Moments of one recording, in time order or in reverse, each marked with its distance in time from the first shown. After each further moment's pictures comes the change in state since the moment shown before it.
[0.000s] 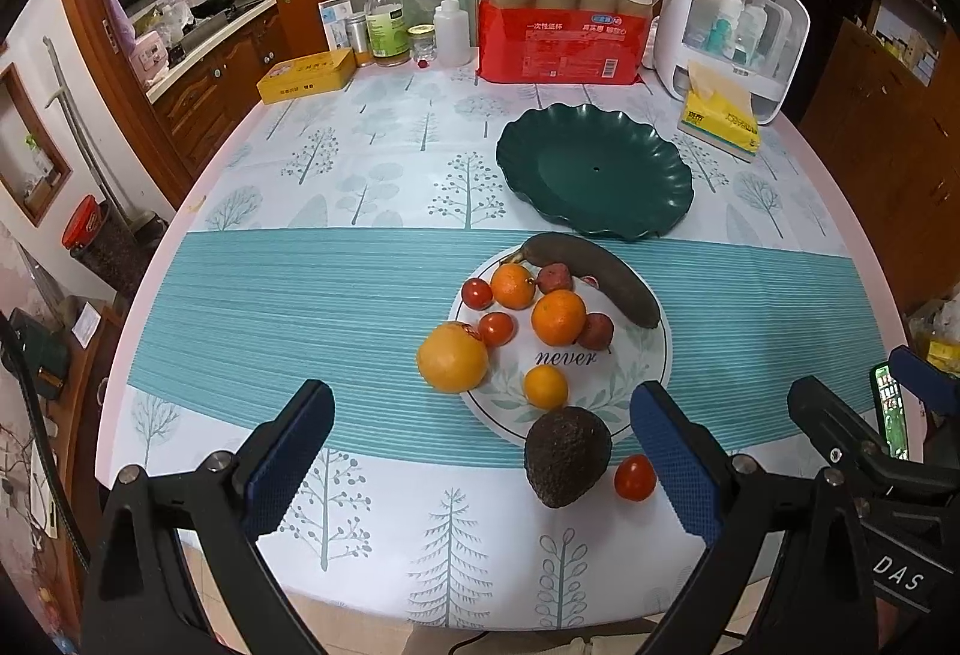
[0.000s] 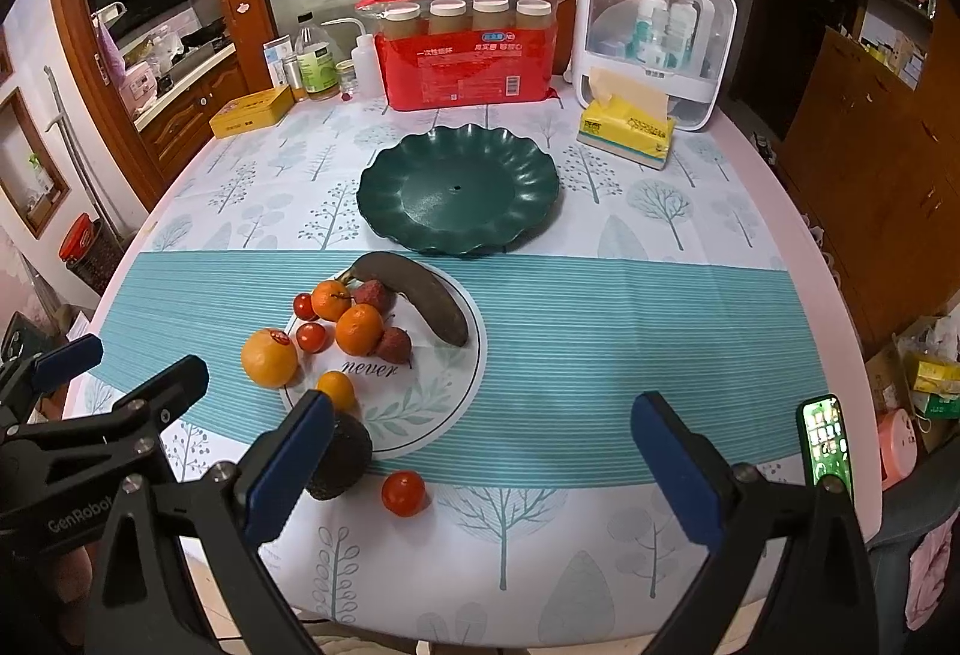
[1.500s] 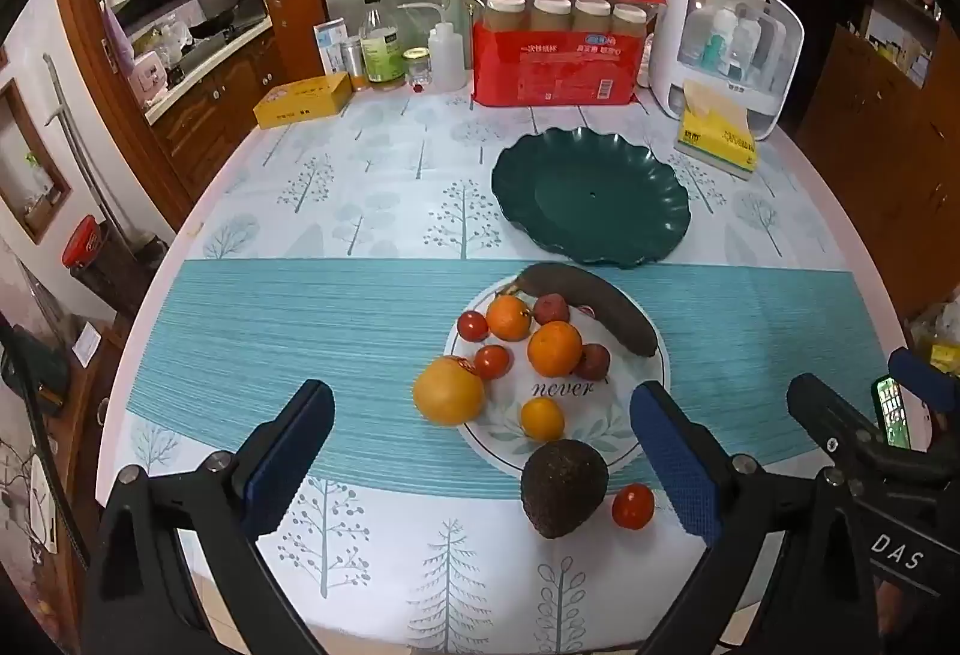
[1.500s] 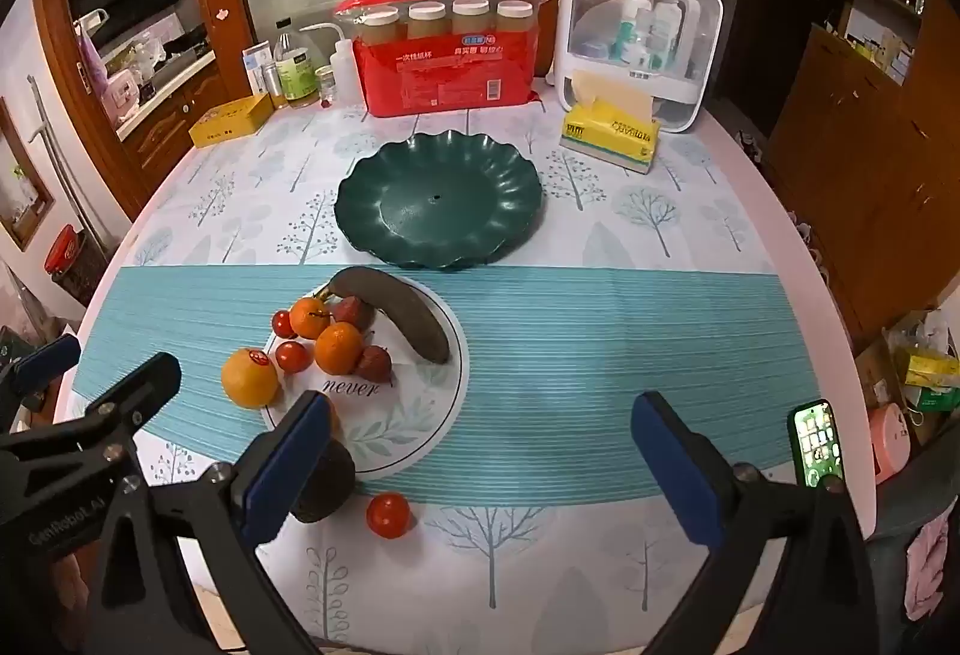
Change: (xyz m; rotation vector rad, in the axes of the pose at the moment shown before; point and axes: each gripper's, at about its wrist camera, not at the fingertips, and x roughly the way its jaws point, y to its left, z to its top) left arm 0.006 -0.001 0.009 0.001 -0.056 -0.002; right arm 0.008 -0.007 0.013 0.022 0.012 -0.034
